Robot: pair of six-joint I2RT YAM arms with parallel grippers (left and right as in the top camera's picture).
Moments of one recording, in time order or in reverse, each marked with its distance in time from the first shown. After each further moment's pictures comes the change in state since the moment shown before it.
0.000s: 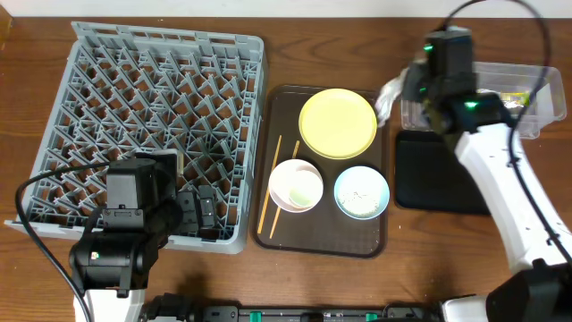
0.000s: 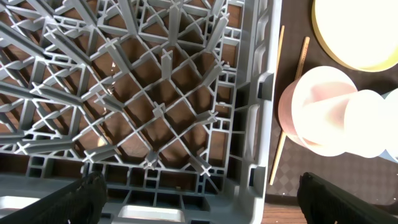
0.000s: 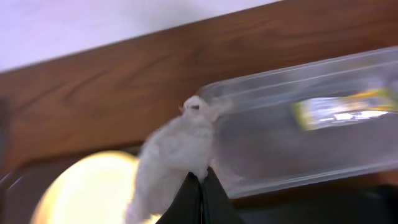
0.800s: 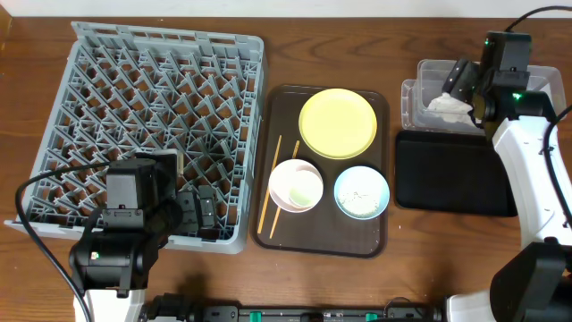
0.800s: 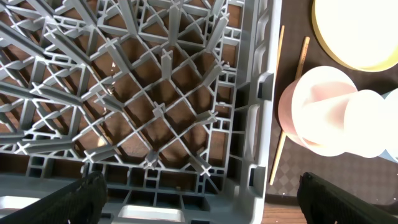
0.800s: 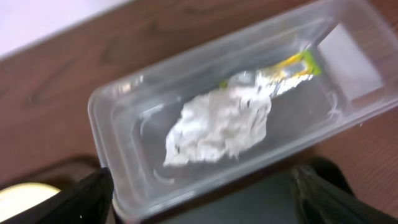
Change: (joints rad) left arm 0.000 0.000 0.000 0.000 0.000 0.000; right arm -0.210 0.047 0.000 -0.069 -0.039 0.010
